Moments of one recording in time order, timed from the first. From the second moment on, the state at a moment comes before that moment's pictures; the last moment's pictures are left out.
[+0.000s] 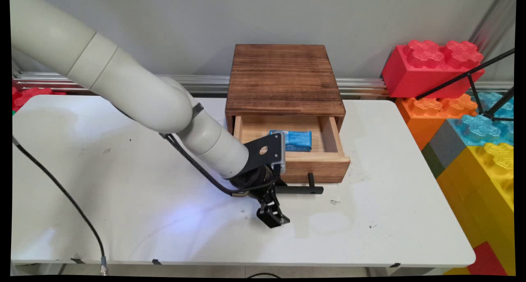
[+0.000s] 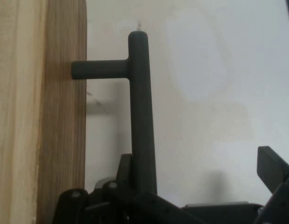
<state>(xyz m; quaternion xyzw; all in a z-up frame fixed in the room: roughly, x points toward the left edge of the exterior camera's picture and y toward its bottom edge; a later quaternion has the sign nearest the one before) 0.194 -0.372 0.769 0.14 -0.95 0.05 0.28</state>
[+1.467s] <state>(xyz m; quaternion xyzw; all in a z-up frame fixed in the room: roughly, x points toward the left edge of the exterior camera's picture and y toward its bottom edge) 0.186 -0.317 0.774 0.14 -0.94 0.02 0.31</state>
